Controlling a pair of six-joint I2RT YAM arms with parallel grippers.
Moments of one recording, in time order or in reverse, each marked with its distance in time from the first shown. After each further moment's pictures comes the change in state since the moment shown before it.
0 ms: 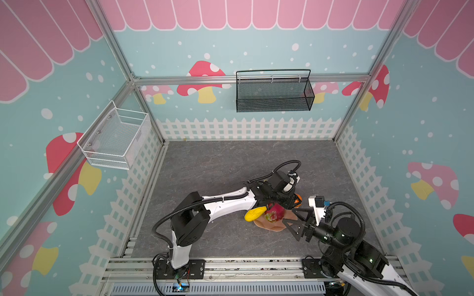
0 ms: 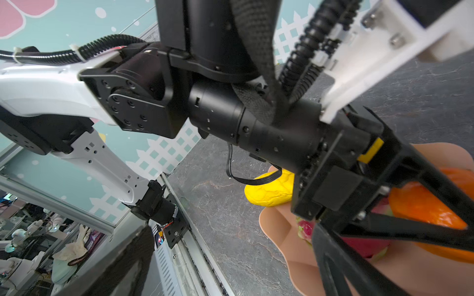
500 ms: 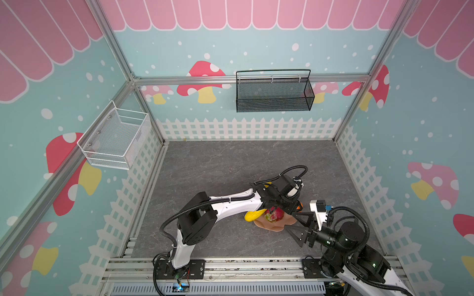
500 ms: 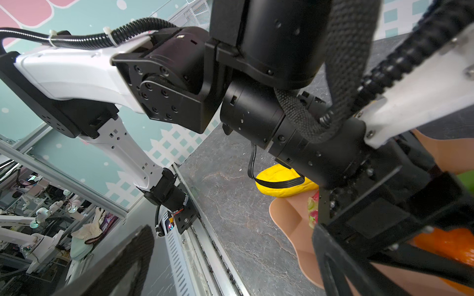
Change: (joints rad) left arm -0.028 0.053 0.052 -0.099 -0.001 0.029; right arm 0.000 -0.072 -0.022 -0.038 -0.065 -0.008
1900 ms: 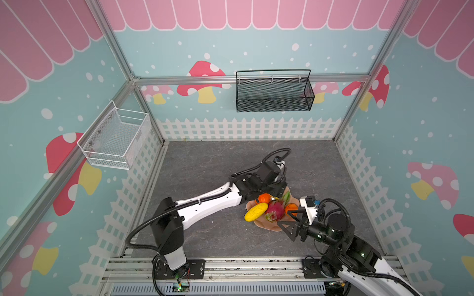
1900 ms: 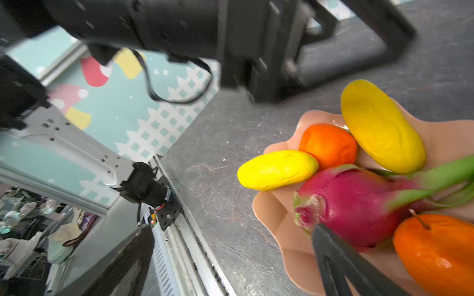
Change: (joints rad) left arm 0.138 -0.355 -0.130 -0.066 -0.426 0.023; right arm 0.000 0.224 -0.014 0.079 0.067 -0.019
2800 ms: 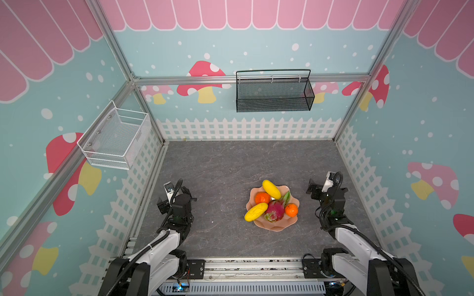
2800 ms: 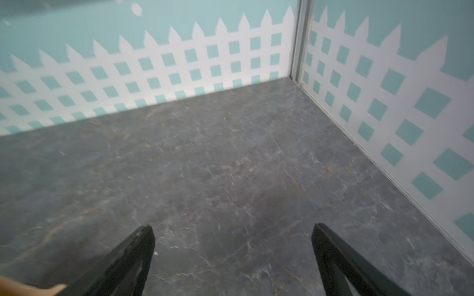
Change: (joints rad) left arm 0.757 -0.573 -1.211 0.887 -0.568 0.142; right arm -0.726 0.793 -0.167 0.932 0.433 -0.414
